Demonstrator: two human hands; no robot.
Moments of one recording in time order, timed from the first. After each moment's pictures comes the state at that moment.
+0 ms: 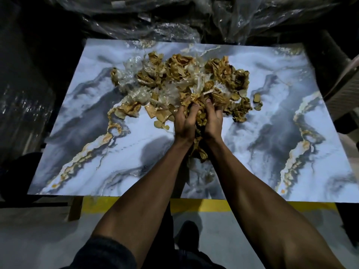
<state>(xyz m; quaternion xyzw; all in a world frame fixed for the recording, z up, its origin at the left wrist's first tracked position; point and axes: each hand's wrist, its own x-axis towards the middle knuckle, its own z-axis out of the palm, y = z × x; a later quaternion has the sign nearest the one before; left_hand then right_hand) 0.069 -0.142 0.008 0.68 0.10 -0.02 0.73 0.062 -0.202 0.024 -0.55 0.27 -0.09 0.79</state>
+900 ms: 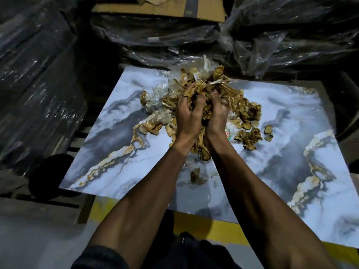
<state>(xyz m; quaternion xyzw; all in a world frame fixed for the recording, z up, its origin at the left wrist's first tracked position) 0.090 -0.112 0.111 0.68 0.04 0.13 0.72 0.090 -0.168 0.122 -0.58 0.15 -0.10 0.79</state>
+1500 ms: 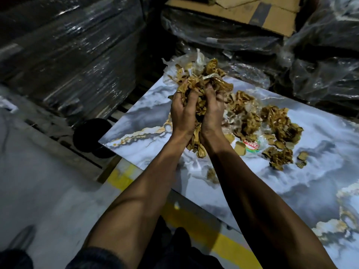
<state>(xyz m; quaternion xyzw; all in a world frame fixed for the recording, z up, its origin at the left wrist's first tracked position) 0.044 -0.042 0.131 0.62 0.18 0.27 0.71 0.061 -0.094 0.144 -0.58 0.03 0.04 0.81</state>
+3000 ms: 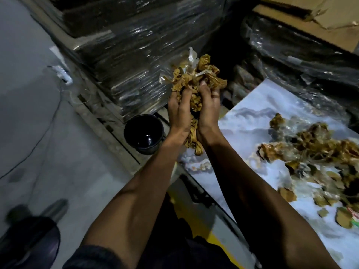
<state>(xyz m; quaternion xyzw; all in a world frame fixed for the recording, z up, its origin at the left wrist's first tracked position) 0.008 0.272 0.113 0.52 0.26 0.37 0.72 0.045 0.230 0.118 -0.55 -0.07 0.18 0.81</state>
